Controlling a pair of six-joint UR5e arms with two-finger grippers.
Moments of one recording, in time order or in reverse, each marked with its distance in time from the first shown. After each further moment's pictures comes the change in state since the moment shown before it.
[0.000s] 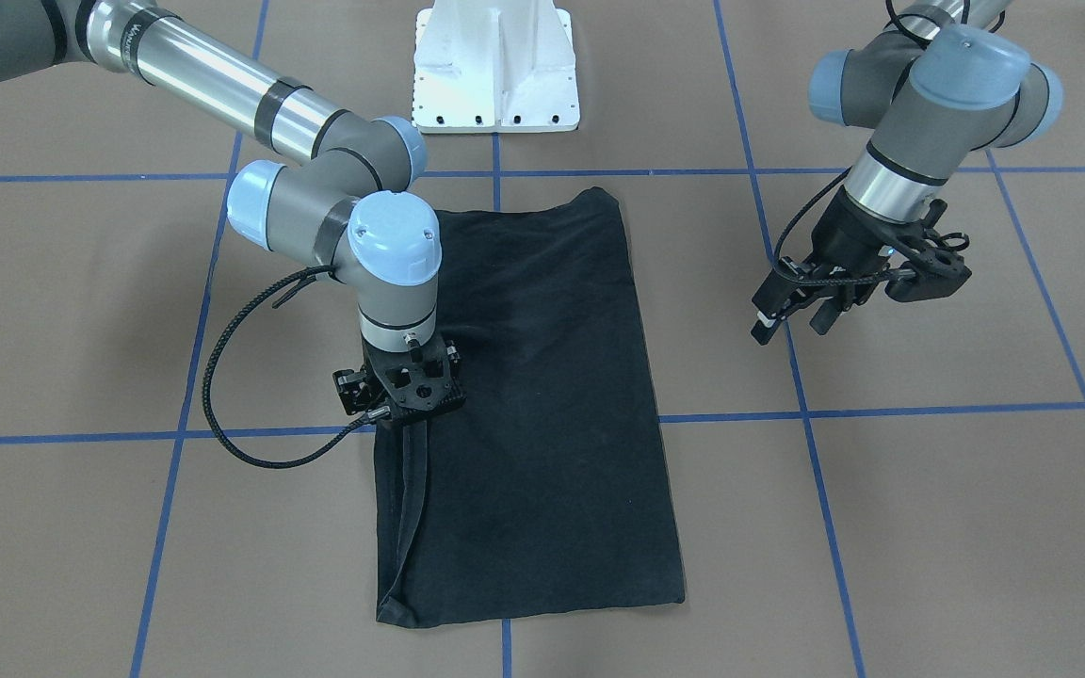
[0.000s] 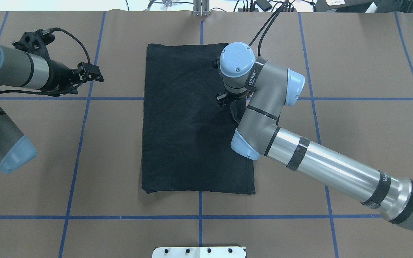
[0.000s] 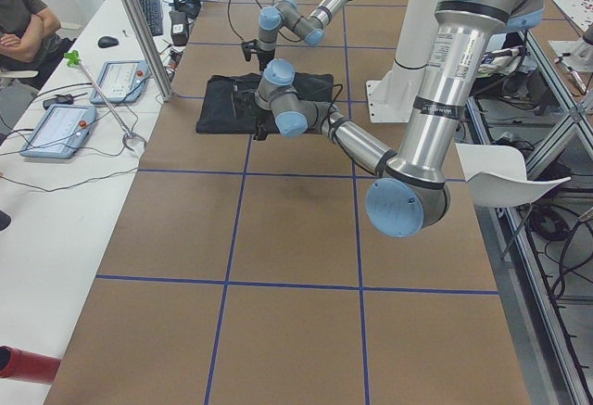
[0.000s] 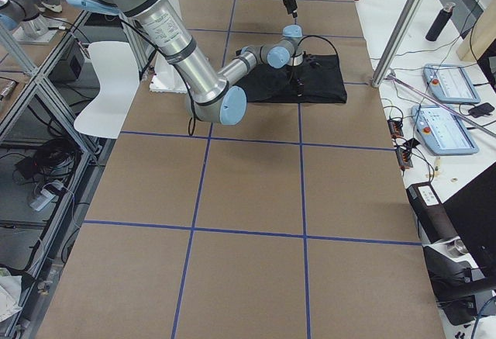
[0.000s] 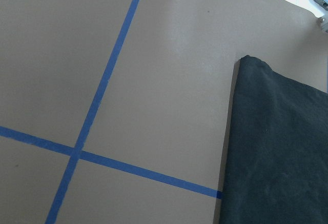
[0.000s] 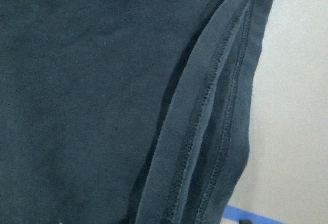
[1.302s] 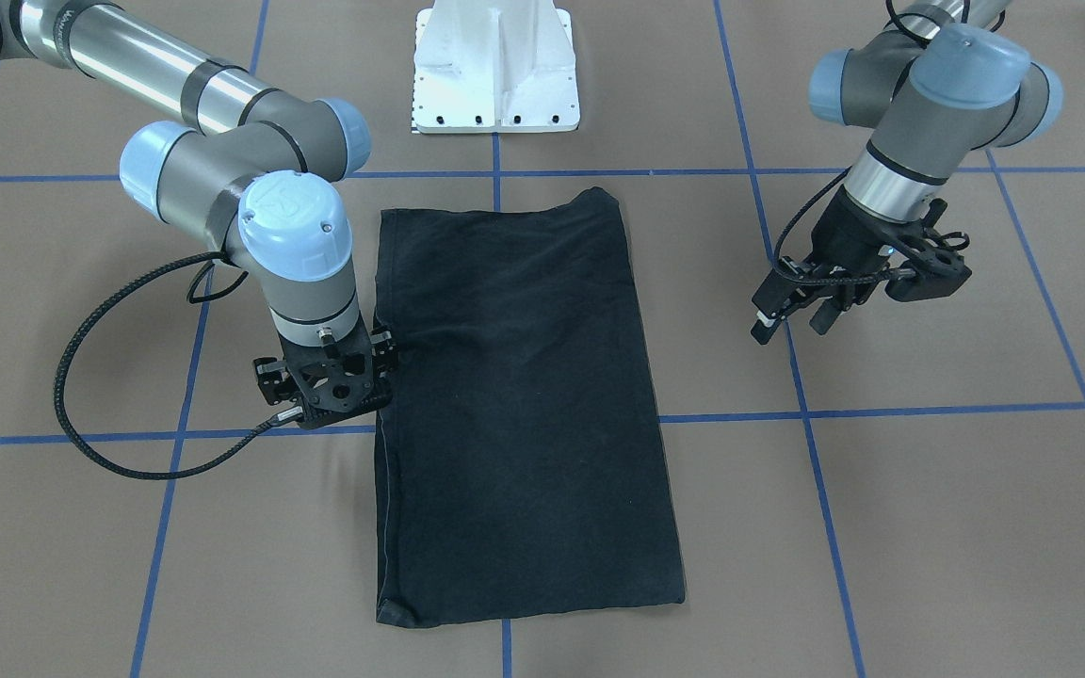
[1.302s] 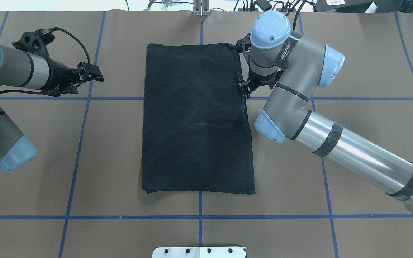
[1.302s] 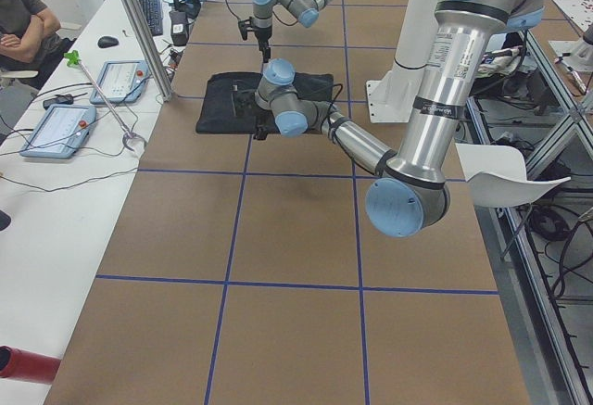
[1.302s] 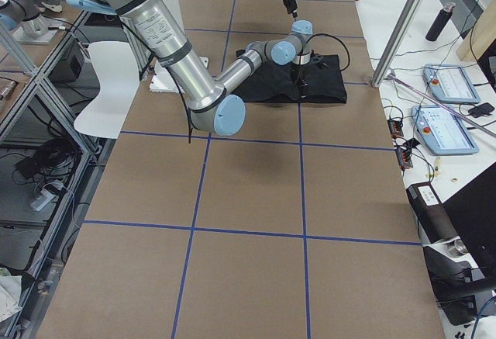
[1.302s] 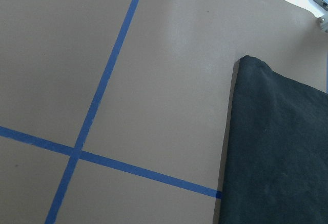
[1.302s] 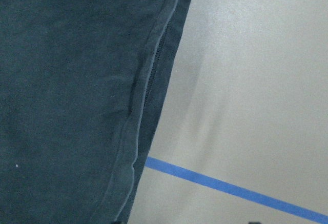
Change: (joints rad) left arm 0.000 0.000 -0.005 0.000 0.000 -0.001; right arm 0.095 -0.078 0.182 -0.152 0.139 -0.085
